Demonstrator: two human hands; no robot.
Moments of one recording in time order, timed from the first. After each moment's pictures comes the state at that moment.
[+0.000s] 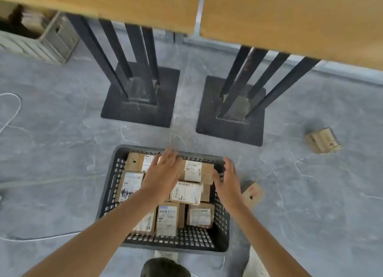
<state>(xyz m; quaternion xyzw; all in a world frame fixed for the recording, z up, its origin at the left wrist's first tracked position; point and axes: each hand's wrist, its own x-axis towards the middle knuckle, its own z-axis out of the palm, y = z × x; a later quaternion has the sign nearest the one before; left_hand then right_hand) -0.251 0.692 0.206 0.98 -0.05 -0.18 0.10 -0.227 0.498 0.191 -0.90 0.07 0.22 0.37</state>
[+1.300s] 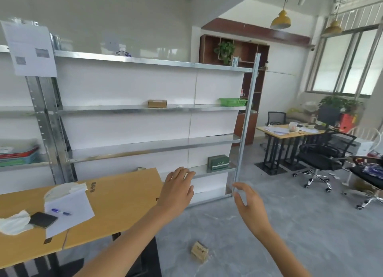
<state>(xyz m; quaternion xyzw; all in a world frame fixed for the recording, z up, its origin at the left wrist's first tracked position) -0.351 0.248 0.881 0.90 -0.33 0.24 0.14 -0.456 0.041 0.870 -0.89 0.07 -0.27 0.37</state>
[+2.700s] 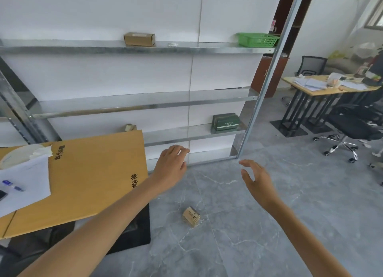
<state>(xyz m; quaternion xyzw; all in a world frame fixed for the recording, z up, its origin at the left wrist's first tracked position) -0.081 0.075 0.780 0.94 -0.29 0.13 0.14 -0.185 -0.179 0.796 -0.93 0.08 -0.12 0.34</state>
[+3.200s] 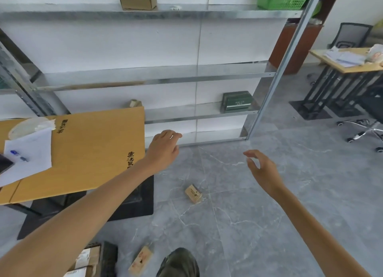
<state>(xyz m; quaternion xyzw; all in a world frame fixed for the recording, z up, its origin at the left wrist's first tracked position) -0.051 0.035 0.748 0.96 -0.23 0.07 0.11 -0.145 -0.263 0.754 -0.92 0.06 -0.05 0.39</state>
